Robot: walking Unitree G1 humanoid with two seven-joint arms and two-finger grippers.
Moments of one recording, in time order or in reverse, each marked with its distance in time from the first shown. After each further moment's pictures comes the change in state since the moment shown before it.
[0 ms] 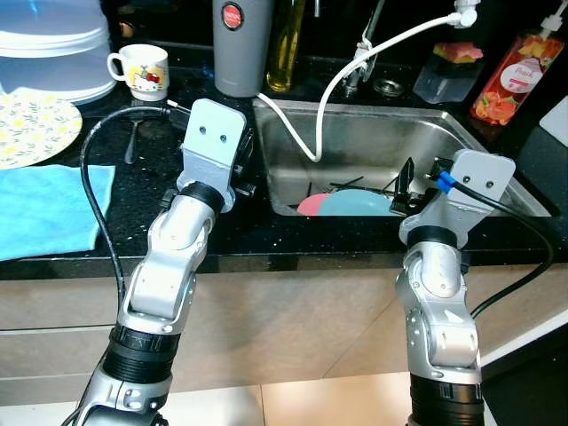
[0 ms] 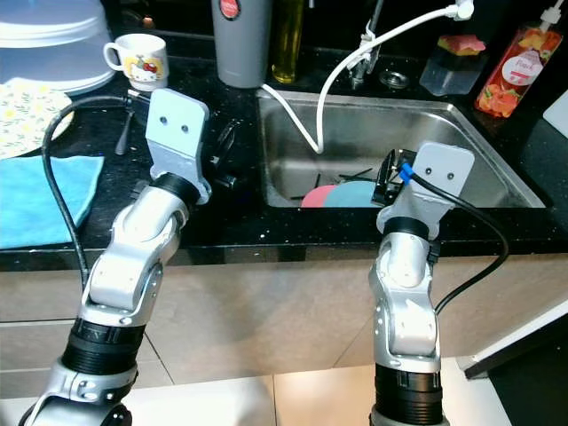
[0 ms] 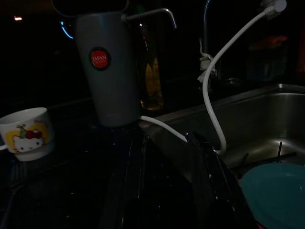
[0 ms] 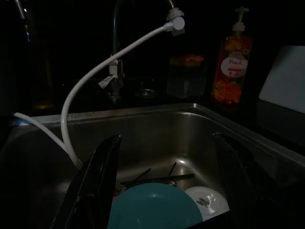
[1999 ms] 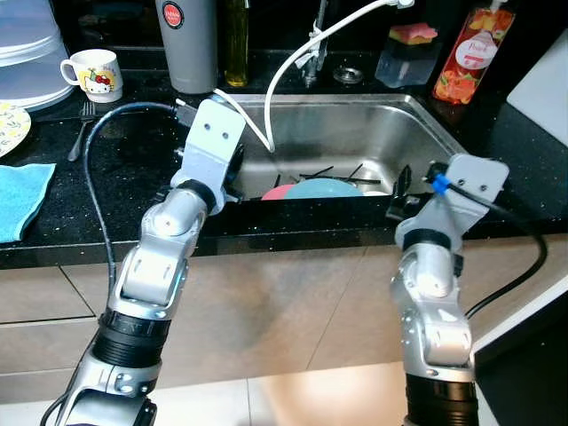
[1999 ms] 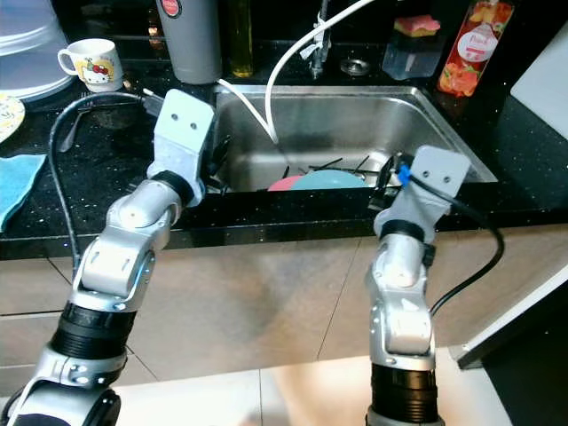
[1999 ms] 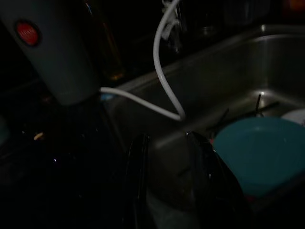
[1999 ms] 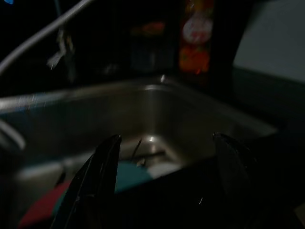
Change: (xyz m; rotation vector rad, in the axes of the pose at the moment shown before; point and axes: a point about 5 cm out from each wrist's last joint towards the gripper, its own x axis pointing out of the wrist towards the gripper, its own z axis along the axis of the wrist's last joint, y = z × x) left arm 0.007 0.013 -0.013 0.064 0.175 -0.024; right arm -0.004 0.004 -0.016 -0.006 0.078 0.005
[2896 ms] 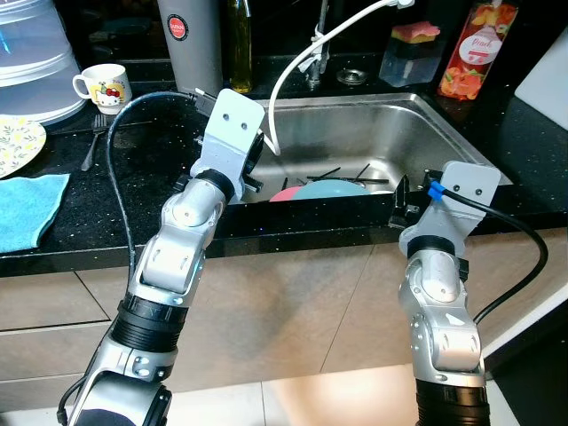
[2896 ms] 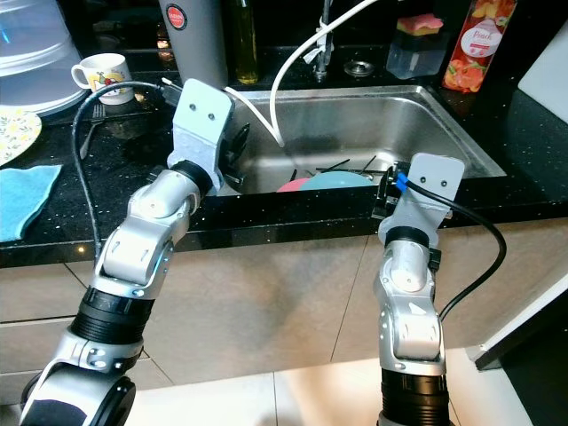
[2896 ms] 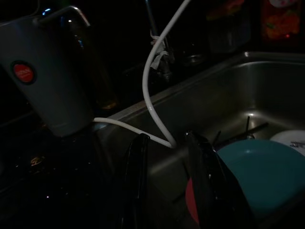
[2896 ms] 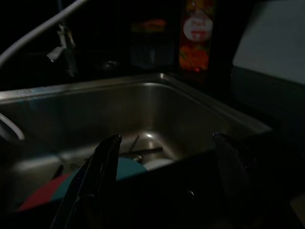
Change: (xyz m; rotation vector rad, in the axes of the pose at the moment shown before) left arm 0.014 -0.009 0.010 -0.004 -0.064 -0.013; right arm 0.005 -0.003 0.001 -0.045 0.004 0.036
